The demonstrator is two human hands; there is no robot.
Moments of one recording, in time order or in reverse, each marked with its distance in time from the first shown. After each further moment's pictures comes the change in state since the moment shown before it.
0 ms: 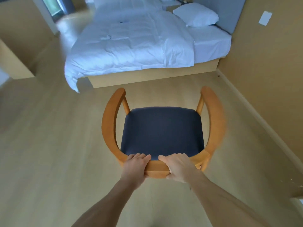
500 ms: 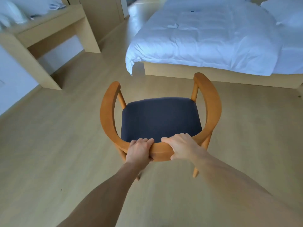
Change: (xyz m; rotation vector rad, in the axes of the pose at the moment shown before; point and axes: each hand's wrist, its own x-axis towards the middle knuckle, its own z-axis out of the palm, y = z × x) left_hand -0.017 -0.141 -0.011 -0.072 0.086 -0.492; right_hand 0.185 -0.088 -0.038 -0.164 -0.089 -0.374
